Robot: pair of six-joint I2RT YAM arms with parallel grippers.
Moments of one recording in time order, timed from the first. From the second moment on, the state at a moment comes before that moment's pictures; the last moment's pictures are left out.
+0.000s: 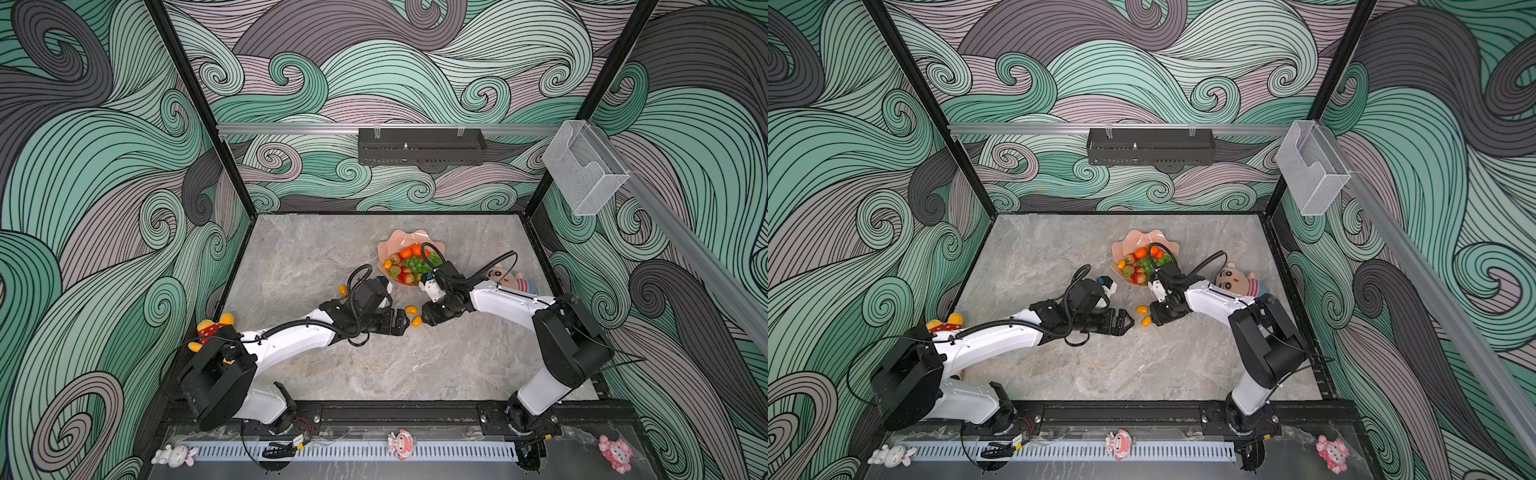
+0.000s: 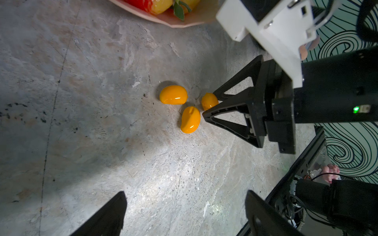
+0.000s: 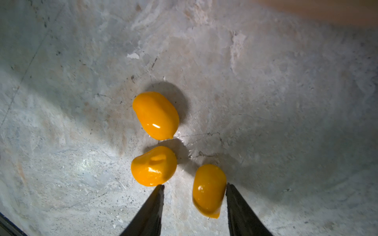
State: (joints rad) left arm -0.83 1.39 0.80 -0.25 0.17 -0.66; right arm 0.55 1.67 0.96 -0.56 -0.21 0.09
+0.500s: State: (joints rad) left arm -0.83 1.39 0.80 -0.25 0.17 -0.66; right arm 0.55 1.71 0.99 -0.63 -0.18 0.12
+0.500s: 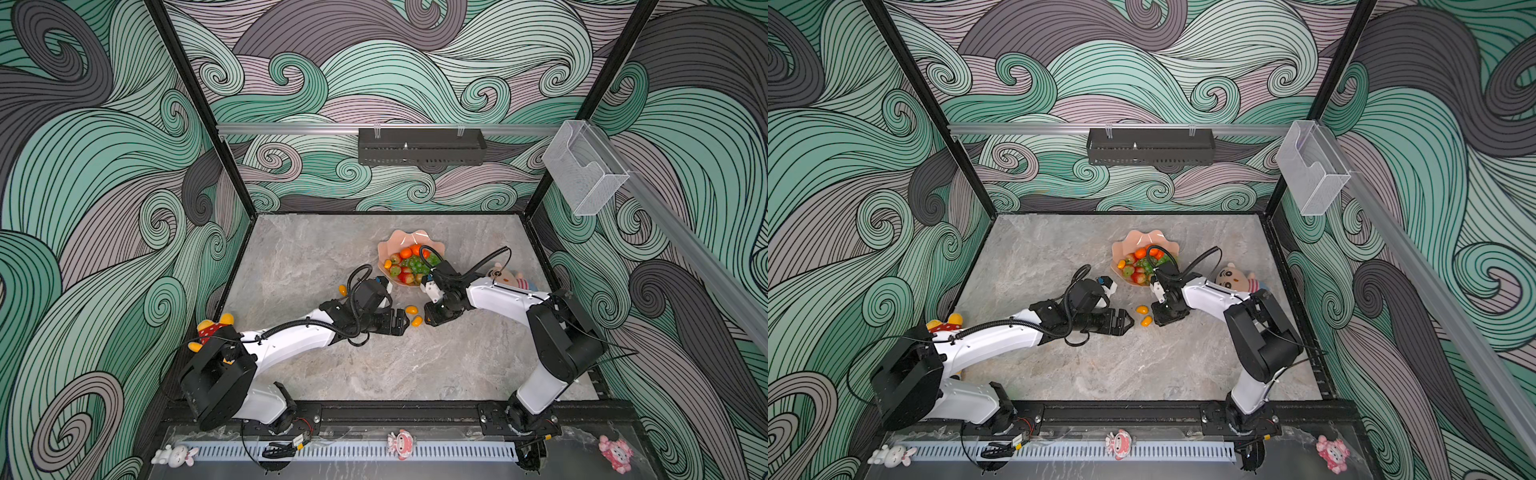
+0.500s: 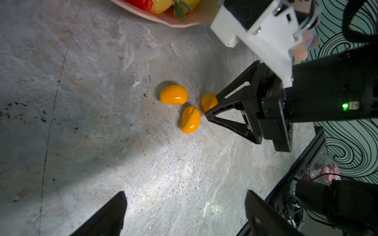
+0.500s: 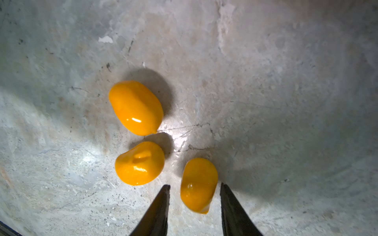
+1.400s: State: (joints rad) left arm -0.83 1.38 0.80 -0.28 0.14 -0.66; right arm 0.55 1.70 0.95 -0.60 -0.18 0.16
